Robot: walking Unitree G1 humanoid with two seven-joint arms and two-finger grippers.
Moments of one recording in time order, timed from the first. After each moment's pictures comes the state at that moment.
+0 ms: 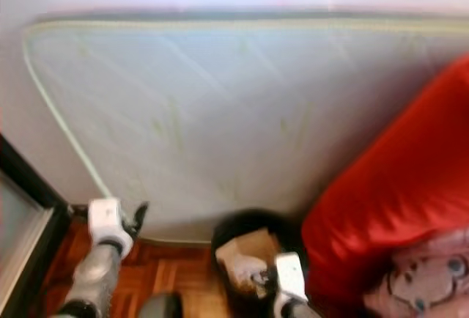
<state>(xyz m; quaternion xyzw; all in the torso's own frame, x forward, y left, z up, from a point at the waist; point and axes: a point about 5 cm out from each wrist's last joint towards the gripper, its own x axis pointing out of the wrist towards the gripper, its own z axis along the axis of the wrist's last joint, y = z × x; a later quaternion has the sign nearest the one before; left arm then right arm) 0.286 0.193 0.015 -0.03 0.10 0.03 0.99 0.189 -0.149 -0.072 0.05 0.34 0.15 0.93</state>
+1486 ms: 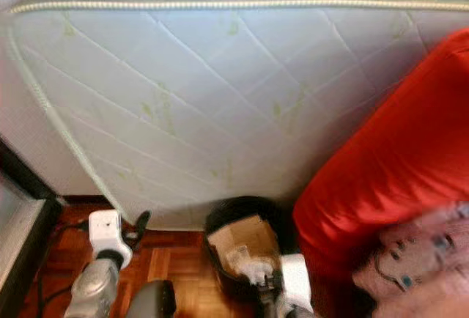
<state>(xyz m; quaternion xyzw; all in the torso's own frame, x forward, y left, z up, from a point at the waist) 0.266 0.199 0.007 -0.02 0.10 0.03 0.99 0.217 -0.142 -0.052 0.07 0.26 0.13 0.96</state>
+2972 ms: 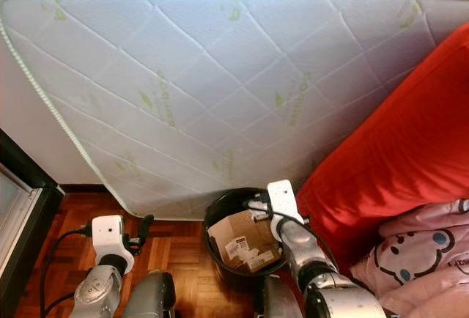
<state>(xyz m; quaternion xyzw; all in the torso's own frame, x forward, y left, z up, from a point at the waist) 0.256 0.192 0.006 -0.03 0.10 0.02 0.99 0.313 -0.146 0.008 -0.09 0.28 0.07 0.95</state>
